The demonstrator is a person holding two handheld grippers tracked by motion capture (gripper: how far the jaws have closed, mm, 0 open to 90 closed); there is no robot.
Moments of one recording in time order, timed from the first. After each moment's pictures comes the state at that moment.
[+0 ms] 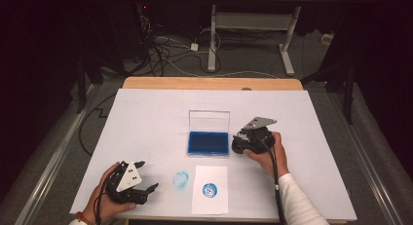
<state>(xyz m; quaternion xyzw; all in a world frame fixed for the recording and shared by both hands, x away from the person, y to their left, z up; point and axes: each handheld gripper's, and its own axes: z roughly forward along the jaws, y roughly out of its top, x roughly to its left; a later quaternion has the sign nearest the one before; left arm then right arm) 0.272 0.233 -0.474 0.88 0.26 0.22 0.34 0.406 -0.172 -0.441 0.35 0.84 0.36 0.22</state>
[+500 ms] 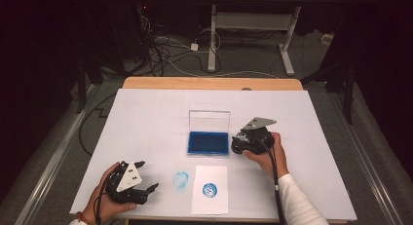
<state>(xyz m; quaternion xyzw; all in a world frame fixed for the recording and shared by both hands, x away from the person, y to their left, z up) 0.272 0.233 -0.474 0.88 0.25 0.22 0.34 0.404 -0.170 -0.440 0.35 0.84 0.36 0.21</state>
